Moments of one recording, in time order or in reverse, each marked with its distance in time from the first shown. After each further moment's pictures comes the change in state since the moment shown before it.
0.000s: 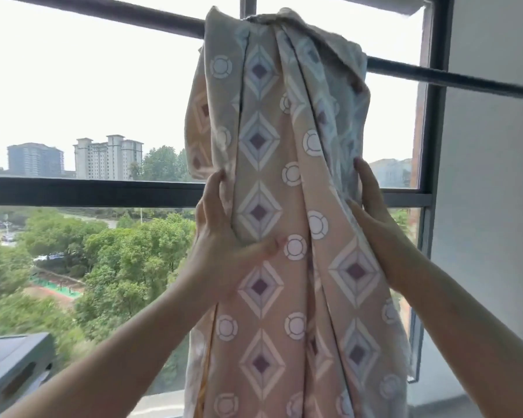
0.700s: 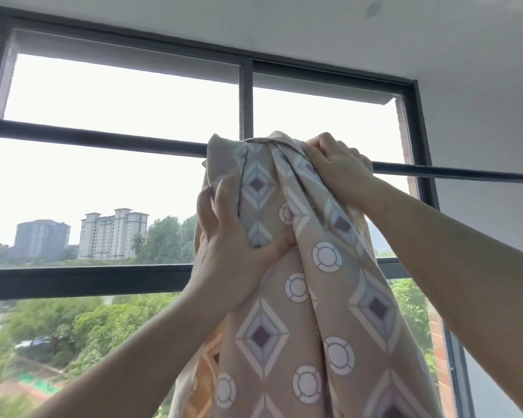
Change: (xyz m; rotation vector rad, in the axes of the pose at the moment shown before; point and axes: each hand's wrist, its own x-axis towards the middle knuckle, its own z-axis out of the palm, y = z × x) left_hand 0.100 0.048 -0.015 0.226 0.169 0.230; right_hand 0.181 -0.087 -0.010 -1.005 0.275 -0.205
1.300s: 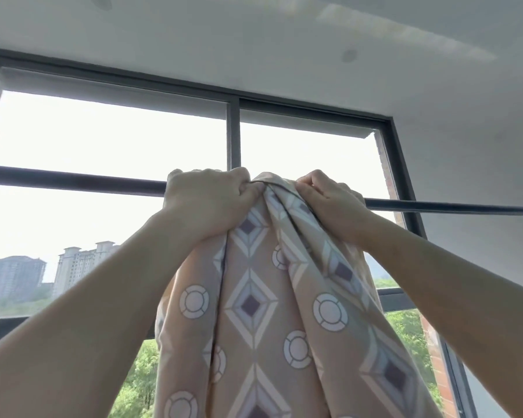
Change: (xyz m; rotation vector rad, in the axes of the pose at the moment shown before) left_hand 0.108 0.038 -0.031 0.938 -0.110 0.191; right_hand 0.001 0.006 -0.006 0.102 -0.036 -0.029
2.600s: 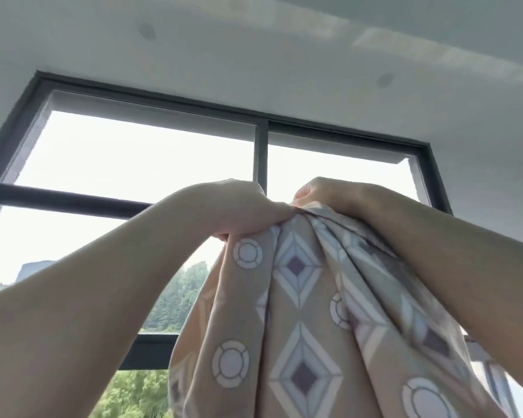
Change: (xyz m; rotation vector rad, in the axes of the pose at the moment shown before) left_hand 0.046 -0.022 -0.010 -0.368 -0.332 -0.171; right_hand 0.108 -0.039 0.013 -0.063 -0.446 -0.036
